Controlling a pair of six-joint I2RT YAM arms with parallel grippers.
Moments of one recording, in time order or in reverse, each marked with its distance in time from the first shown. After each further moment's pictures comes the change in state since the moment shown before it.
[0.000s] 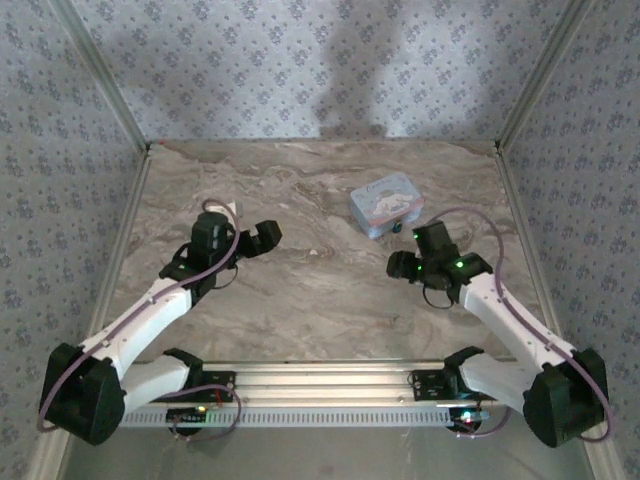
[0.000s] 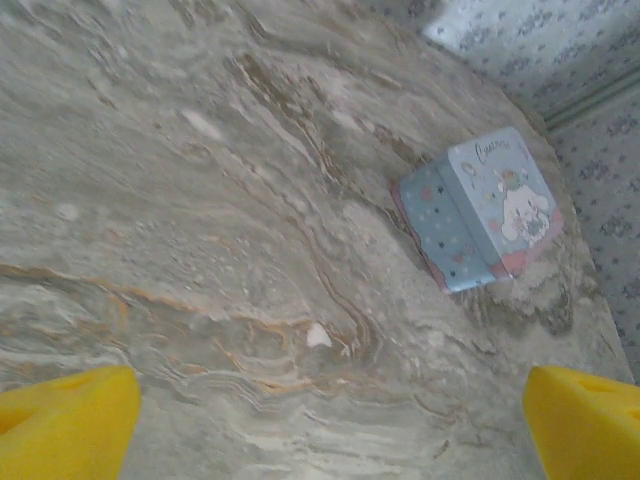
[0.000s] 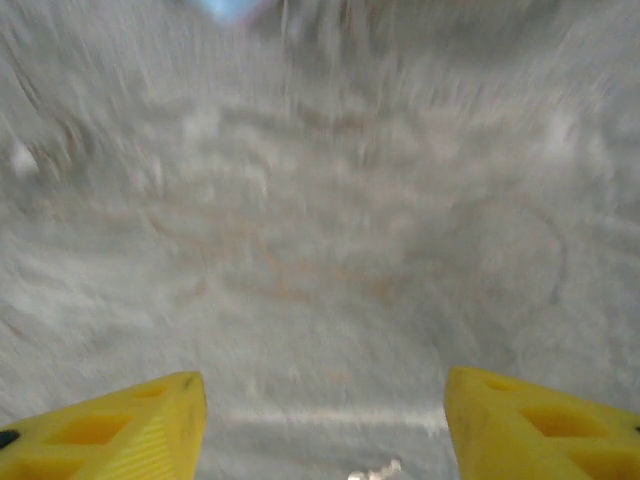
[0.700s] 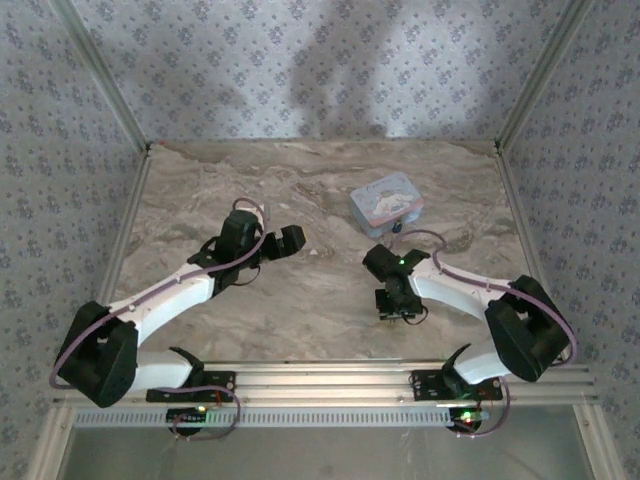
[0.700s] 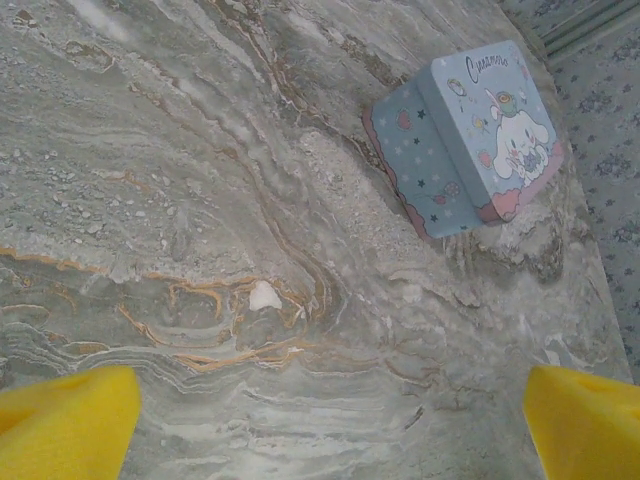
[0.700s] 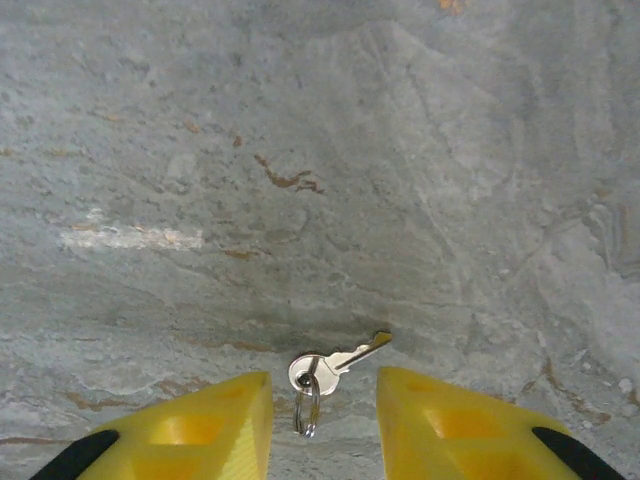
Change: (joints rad) left arm -0.104 0.154 0.053 0.056 0.006 -0.045; right arm 0.220 0.317 0.030 -0.134 0.044 0.031
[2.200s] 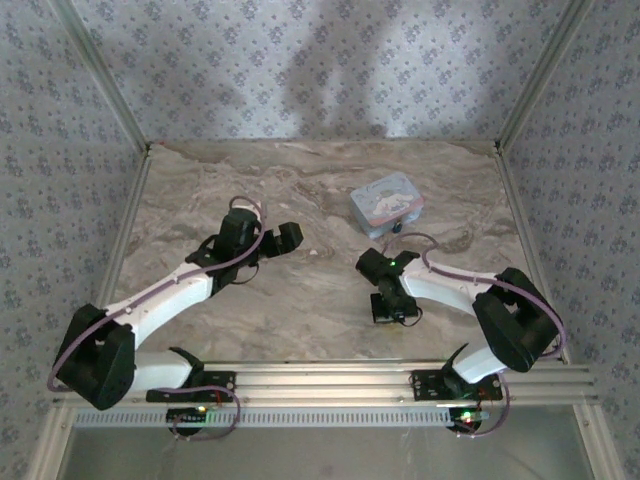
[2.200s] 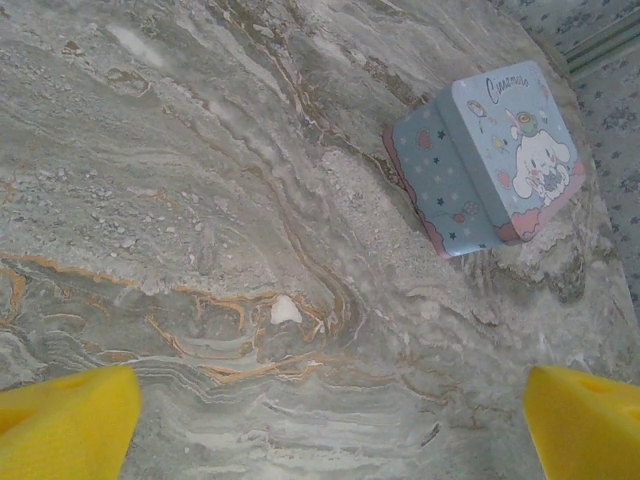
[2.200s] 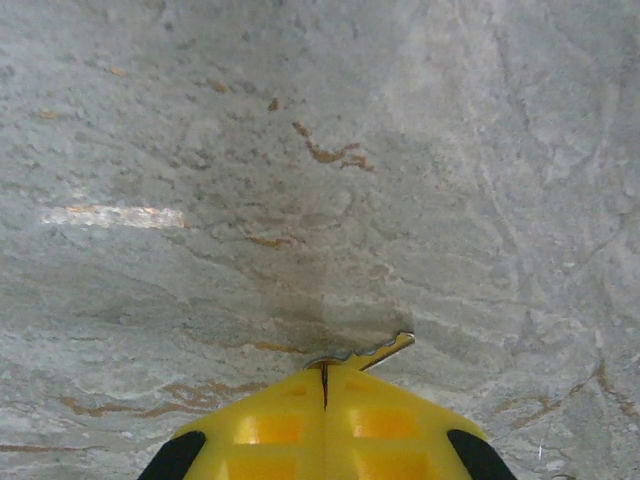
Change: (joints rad) left arm 0.000 -0.023 0.022 -0.047 -0.061 0.006; right arm 0.040 0.056 0.010 0.003 -0.005 0.016
